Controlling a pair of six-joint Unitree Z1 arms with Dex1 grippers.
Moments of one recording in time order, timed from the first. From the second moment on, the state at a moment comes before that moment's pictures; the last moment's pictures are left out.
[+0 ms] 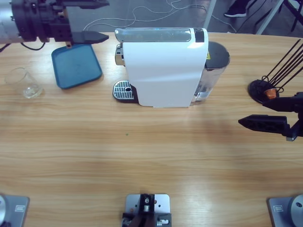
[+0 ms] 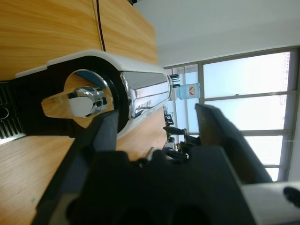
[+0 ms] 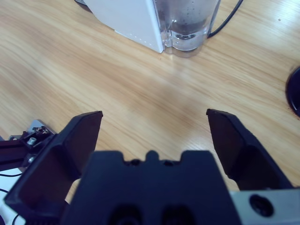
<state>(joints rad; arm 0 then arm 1) -0.45 1.67 -0.85 -0.48 -0.78 -1.10 0.55 1.14 -0.73 0.41 0.17 0.12</state>
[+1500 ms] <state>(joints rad) -0.52 1.73 -0.89 -0.70 -0.79 -1.13 0.55 1.14 -0.73 0.41 0.17 0.12</state>
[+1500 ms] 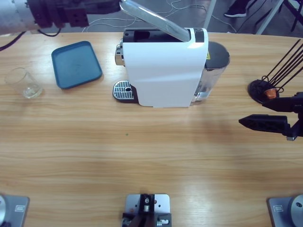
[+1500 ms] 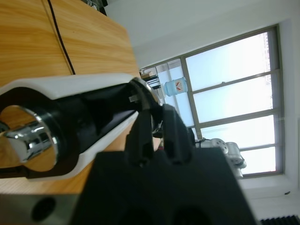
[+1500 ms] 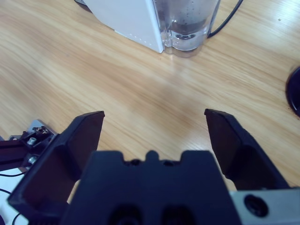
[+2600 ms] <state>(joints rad) -0.71 1.04 -1.06 0.70 0.07 -0.19 0.46 1.37 -0.90 0.62 0.20 0.30</state>
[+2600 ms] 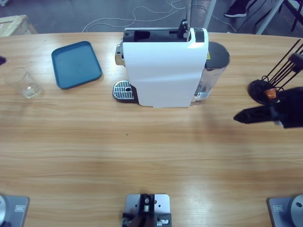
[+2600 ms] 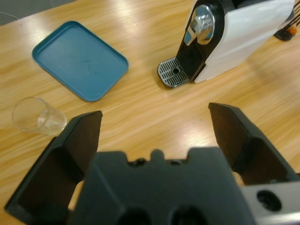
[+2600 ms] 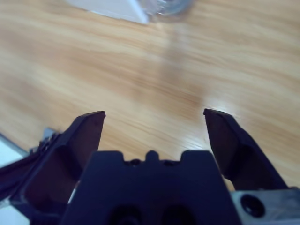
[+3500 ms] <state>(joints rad) -0.73 0.90 -0.66 0.39 0.14 -0.19 0.39 1.37 -0.59 0.17 -0.39 0.67</state>
